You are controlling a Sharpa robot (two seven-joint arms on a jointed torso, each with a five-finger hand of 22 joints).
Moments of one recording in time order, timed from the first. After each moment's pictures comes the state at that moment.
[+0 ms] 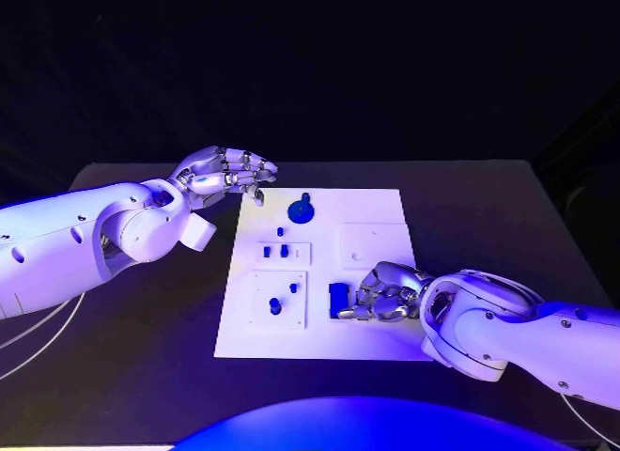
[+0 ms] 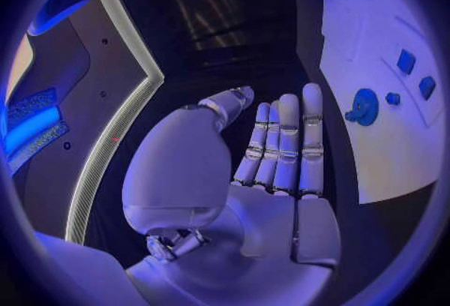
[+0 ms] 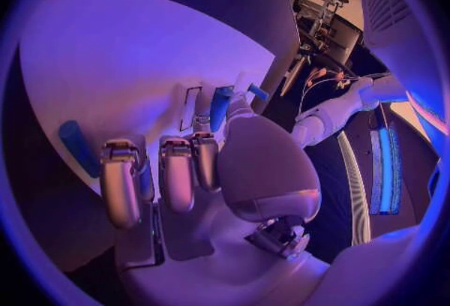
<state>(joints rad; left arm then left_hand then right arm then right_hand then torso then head) 1.20 -0.93 -0.03 1.46 -0.24 -0.01 0.31 1.31 -0.17 0.52 0.03 0.25 0.81 0.19 0.41 0.32 0.78 0.14 0.69 0.23 0.92 0.07 1.15 0.52 0.17 0.89 0.17 0.82 0.70 1.06 -0.89 -0.16 1.88 -1.22 -0.31 -0.52 1.21 0.01 -0.09 0.29 0.06 1.03 0.05 0.53 0.44 1.47 -0.02 1.42 1.31 1.47 -0.09 1.54 1.31 0.01 1.47 0.03 1.57 1.31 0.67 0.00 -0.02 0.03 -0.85</state>
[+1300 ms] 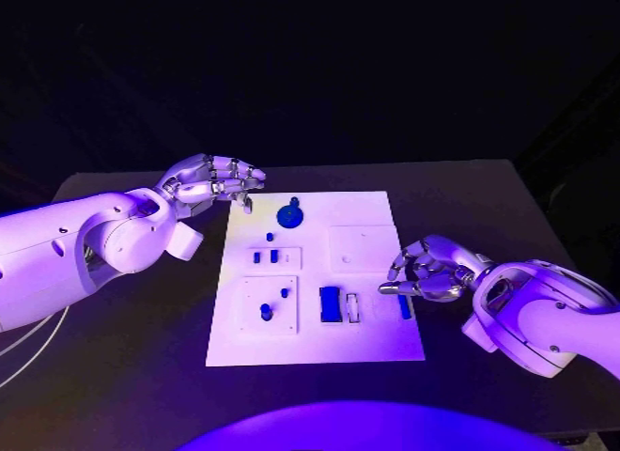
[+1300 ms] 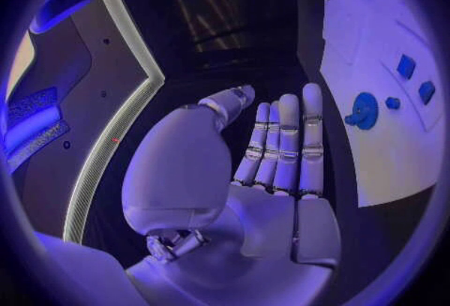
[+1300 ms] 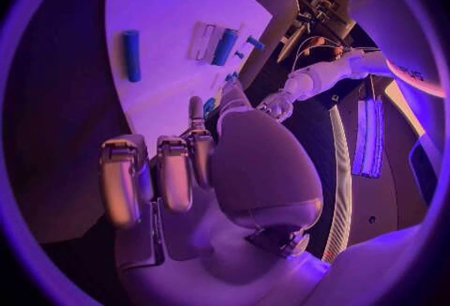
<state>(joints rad) 1.19 -0.93 -0.03 1.46 -0.24 0.01 0.31 1.31 -0.18 0.52 0.02 0.25 0.81 0.19 0.42 0.32 0.77 0.14 0.69 0.23 0.91 0.07 1.15 0.51 0.17 0.89 0.17 0.81 0.70 1.10 -1.15 -0.15 1.97 -1.15 -0.47 -0.31 1.36 -0.06 -0.08 0.29 0.06 0.95 0.09 0.47 0.41 1.46 0.00 1.37 1.31 1.47 -0.06 1.54 1.31 0.01 1.46 0.05 1.57 1.31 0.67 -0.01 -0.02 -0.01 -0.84</state>
